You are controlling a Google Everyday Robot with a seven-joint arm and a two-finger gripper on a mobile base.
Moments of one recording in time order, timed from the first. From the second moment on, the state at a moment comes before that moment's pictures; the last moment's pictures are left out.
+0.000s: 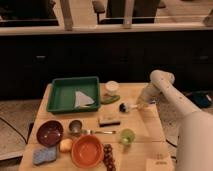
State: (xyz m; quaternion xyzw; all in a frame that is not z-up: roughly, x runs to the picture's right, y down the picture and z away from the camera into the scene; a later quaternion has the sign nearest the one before) arm 0.244 0.120 0.937 -0.34 -0.18 -0.01 0.92
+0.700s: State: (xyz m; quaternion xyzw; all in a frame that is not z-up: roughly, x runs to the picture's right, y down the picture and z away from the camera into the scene) arm 0.248 0.115 0.938 -0.34 -0.18 -0.02 0.92
